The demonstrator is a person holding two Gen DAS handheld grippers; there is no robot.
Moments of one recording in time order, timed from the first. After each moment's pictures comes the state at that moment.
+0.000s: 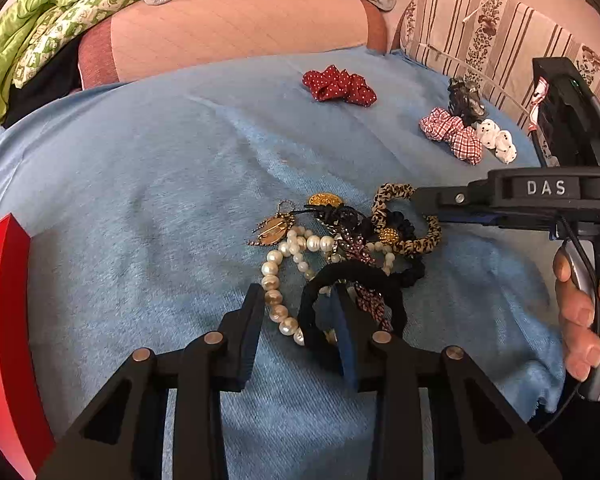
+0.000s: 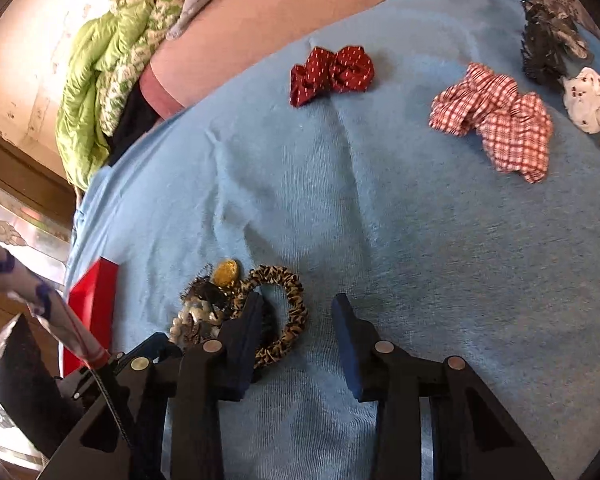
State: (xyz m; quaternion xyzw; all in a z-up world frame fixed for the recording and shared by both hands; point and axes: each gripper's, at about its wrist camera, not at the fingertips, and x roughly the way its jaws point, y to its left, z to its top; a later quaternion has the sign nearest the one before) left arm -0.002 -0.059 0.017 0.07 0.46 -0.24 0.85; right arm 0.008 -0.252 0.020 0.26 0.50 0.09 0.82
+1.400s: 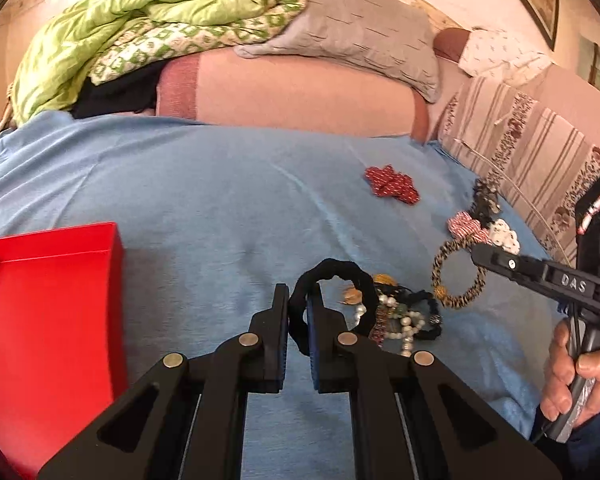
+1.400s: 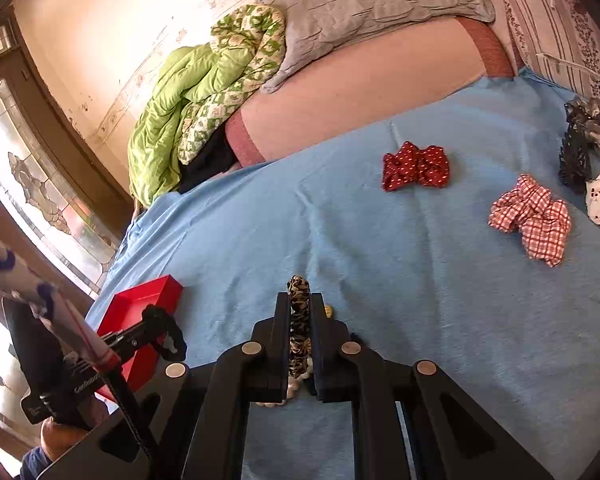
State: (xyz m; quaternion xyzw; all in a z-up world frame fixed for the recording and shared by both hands) left arm -0.012 0.035 0.078 -0.04 0.37 -0.18 0.91; right arm -0.027 -0.225 0.081 0.23 0.36 0.16 0.89
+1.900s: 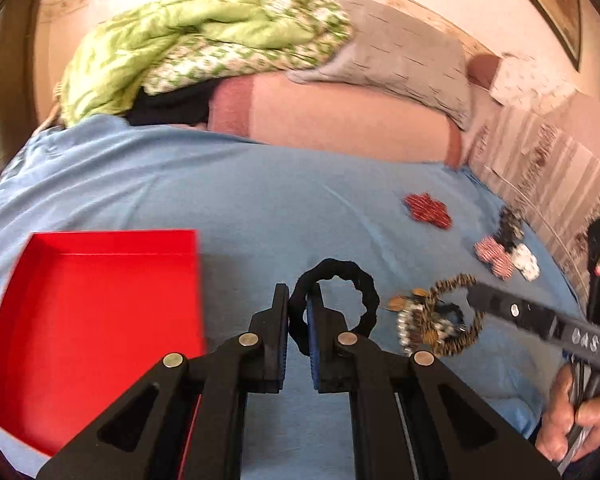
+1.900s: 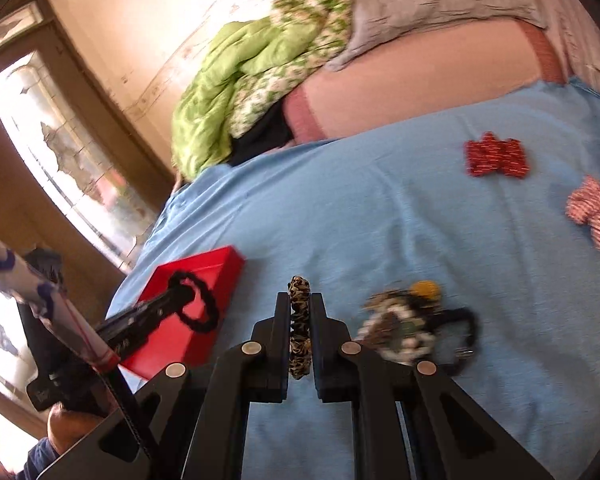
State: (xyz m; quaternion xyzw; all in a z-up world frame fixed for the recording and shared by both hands) left arm -0.038 0.090 0.104 -0.05 0.35 -0.10 0.93; right arm -0.037 -0.144 0.101 0.20 0.36 0.23 0.88
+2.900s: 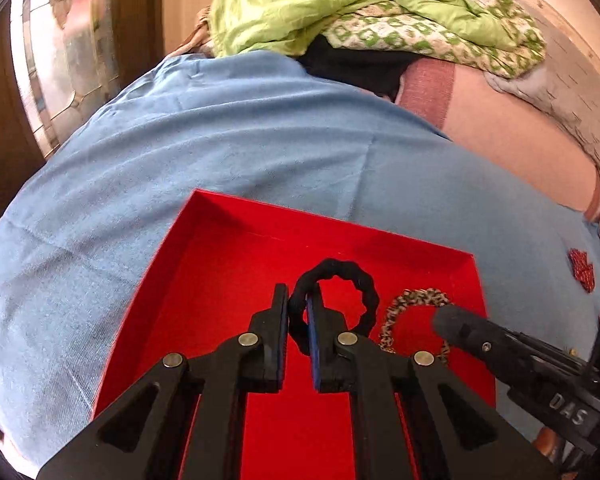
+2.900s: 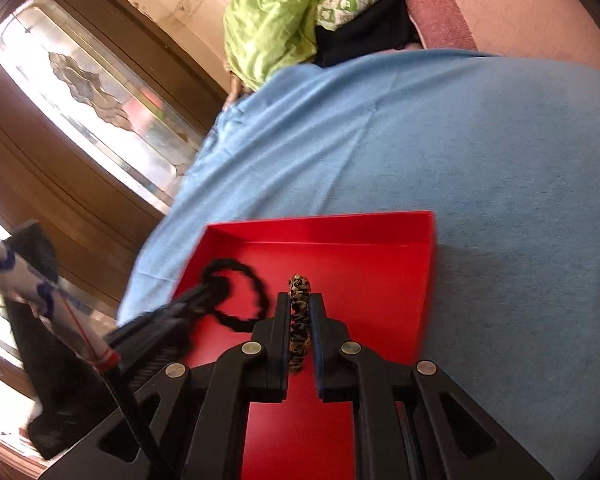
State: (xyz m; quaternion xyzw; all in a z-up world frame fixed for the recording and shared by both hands) left arm 0.023 0.265 0.059 -0.11 0.42 0.11 0.90; right arm 0.084 0.100 0.058 0.17 0.46 0.34 0.80
